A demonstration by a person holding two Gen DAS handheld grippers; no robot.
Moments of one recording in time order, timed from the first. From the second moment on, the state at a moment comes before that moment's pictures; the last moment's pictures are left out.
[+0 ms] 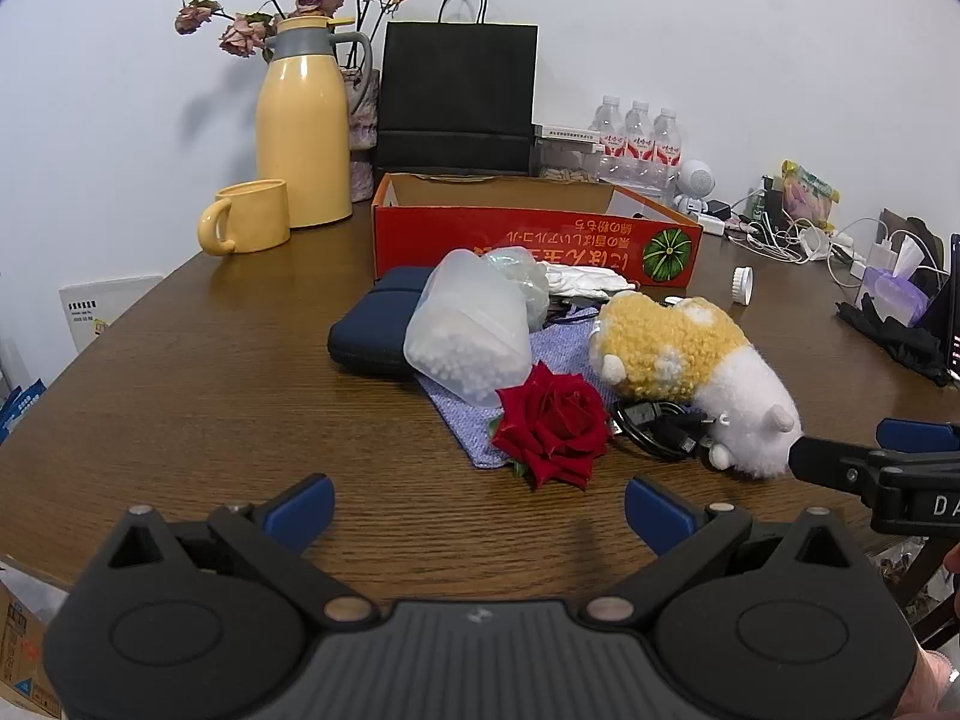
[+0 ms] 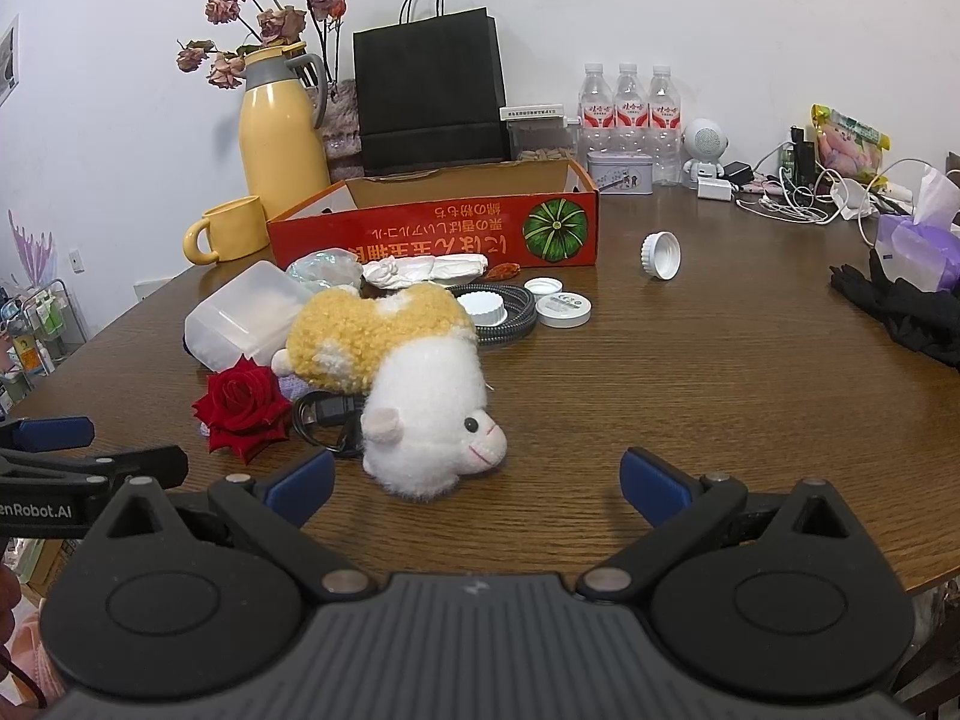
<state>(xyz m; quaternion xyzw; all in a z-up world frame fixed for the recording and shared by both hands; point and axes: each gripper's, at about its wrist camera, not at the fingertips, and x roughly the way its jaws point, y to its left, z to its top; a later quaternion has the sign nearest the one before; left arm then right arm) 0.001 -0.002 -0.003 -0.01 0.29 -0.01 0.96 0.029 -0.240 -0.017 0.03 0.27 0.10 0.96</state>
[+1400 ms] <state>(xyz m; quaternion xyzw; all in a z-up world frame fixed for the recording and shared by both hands) 0.058 -0.021 -0.008 -0.02 0.30 -0.04 0.95 0.094 -0.241 -0.032 0.07 0.30 0.18 0.94</state>
